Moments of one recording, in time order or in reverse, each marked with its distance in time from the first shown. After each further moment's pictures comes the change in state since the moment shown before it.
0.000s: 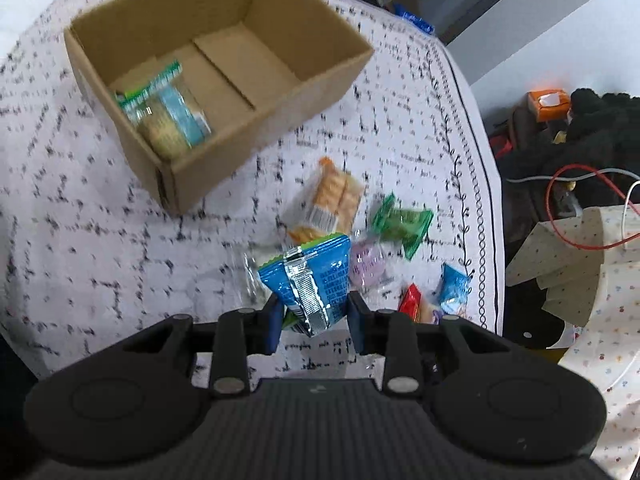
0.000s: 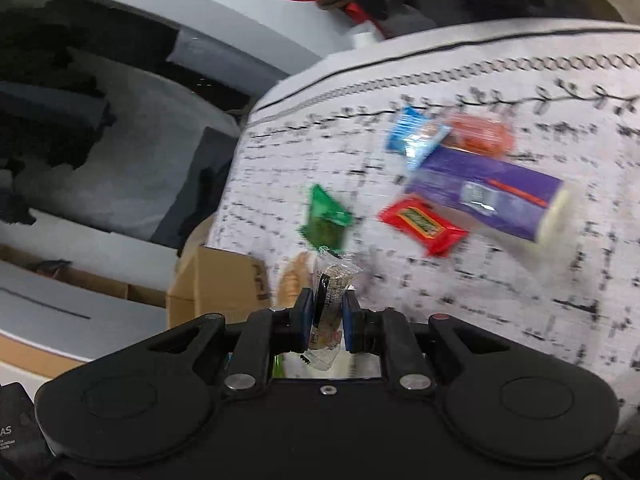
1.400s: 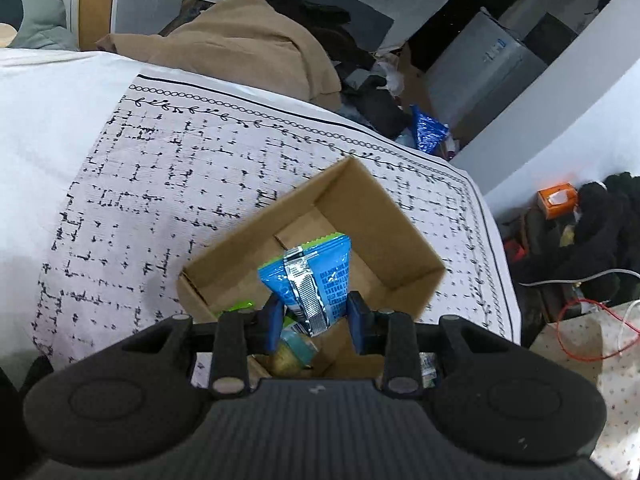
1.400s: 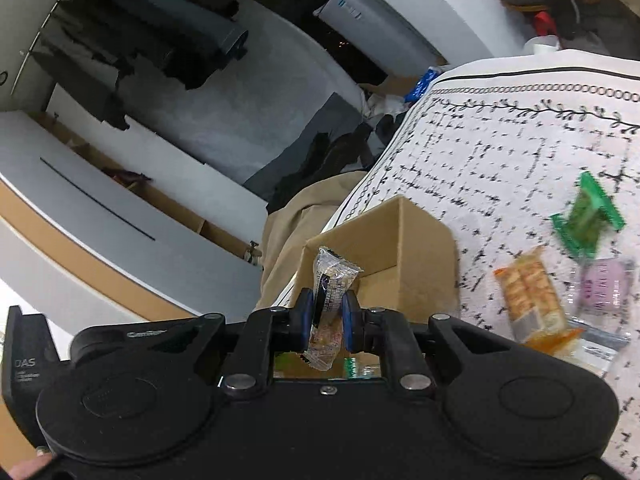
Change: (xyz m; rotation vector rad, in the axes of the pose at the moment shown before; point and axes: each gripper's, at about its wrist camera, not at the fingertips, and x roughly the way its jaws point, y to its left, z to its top) left arm -0.060 0.080 0.121 0.002 -0.232 0.017; right arm 0.063 0.138 -0.052 -0.321 0.038 0.226
